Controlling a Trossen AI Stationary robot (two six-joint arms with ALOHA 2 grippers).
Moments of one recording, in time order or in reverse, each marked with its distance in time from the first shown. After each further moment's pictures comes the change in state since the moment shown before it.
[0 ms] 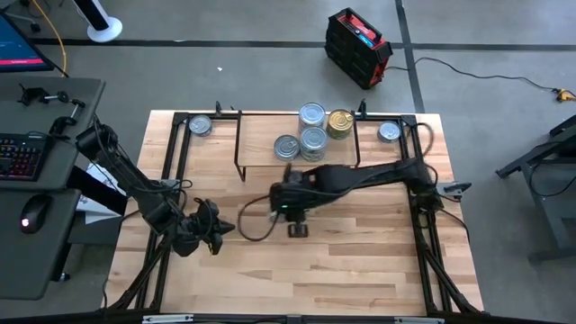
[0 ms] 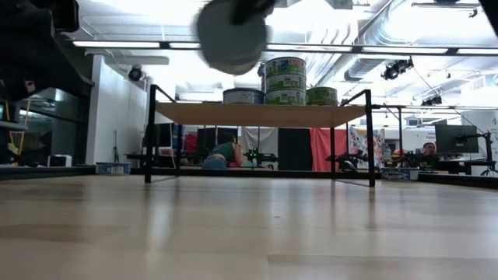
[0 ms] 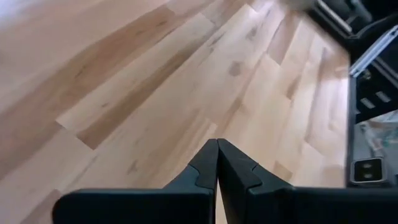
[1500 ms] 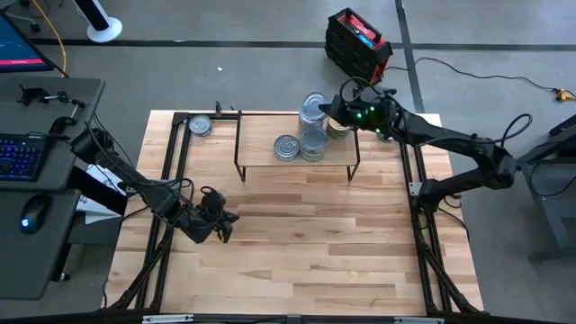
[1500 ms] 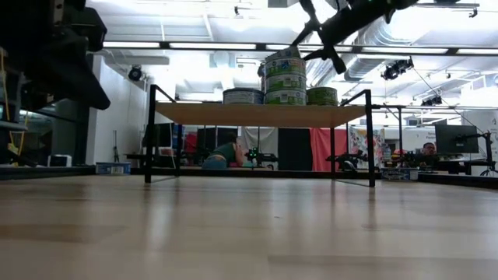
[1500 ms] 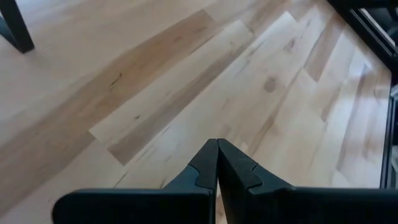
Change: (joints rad) left arm 0.182 0.000 0.000 -0.024 0.108 0.019; right arm -0.676 -0.809 -1.100 1.063 -0.019 1.063
